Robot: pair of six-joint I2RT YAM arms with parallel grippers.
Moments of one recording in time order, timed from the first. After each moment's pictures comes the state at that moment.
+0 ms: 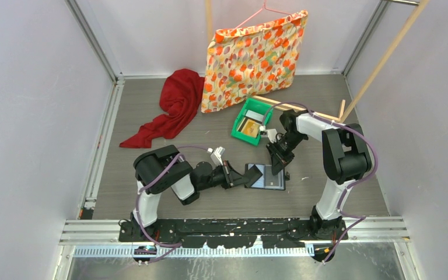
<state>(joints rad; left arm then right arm) -0.90 1.97 0.40 1.37 0.25 -1.15 0.23 1.84 1.14 -1.01 -0.56 -0.43</state>
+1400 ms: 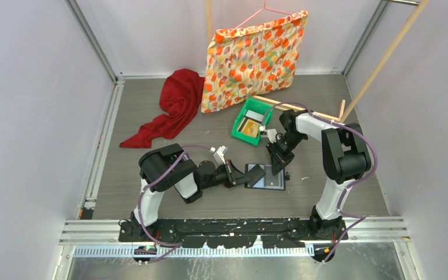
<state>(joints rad) -0.90 2.03 0.45 1.38 0.27 -1.17 0.24 1.84 1.14 -1.02 -0.55 -0.42</state>
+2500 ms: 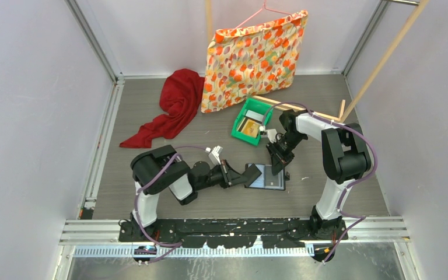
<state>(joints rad) -0.88 1.98 0.38 1.39 0.27 -1.18 0.24 1.84 1.14 -1.02 -0.55 -0.42</state>
